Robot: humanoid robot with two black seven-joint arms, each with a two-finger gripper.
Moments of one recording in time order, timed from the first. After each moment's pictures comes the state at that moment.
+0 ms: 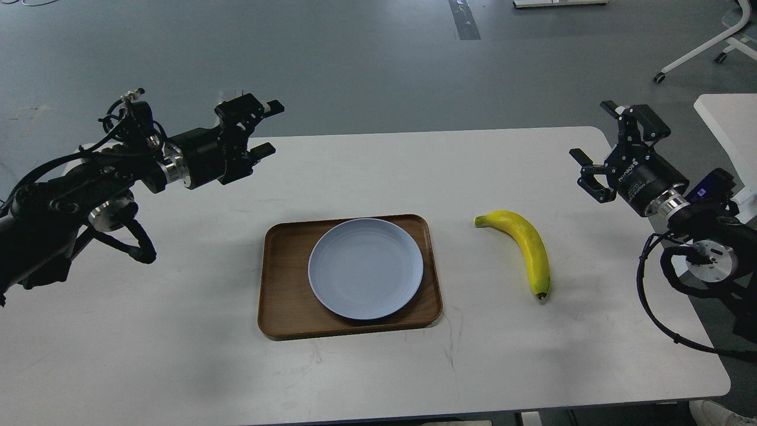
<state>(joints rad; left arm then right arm) -1.01 0.44 -0.12 -0.62 0.34 -0.49 -0.49 0.69 -0.57 0.46 0.69 -0.14 0.49 0.49</state>
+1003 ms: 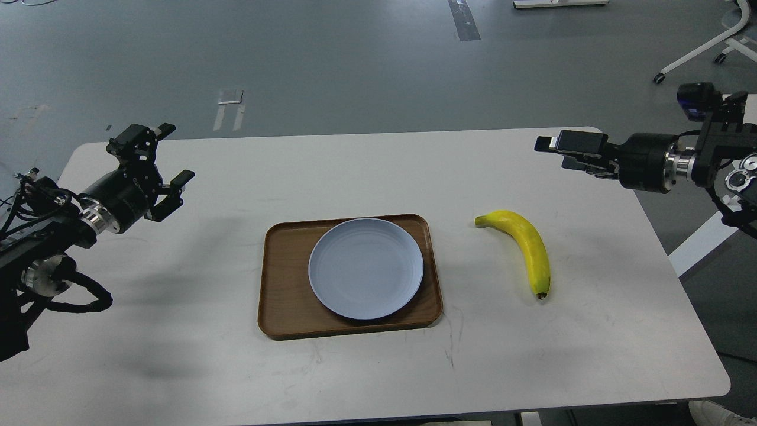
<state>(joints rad) -0.73 0.53 -0.41 -0.61 0.25 -0.49 -0.49 1.07 -0.78 0.11 0.92 -1.14 0.49 0.49</state>
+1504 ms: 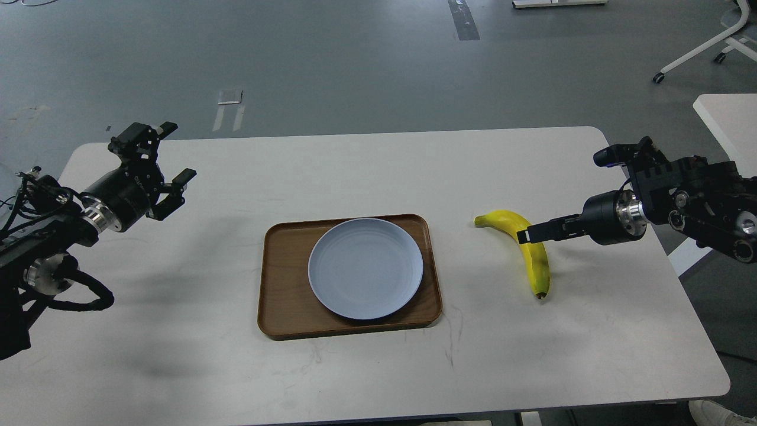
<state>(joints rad) -0.73 0.53 -0.41 -0.61 0.25 -0.49 -0.49 1.13 -0.62 -0.23 0.82 -1.31 0.49 0.49</state>
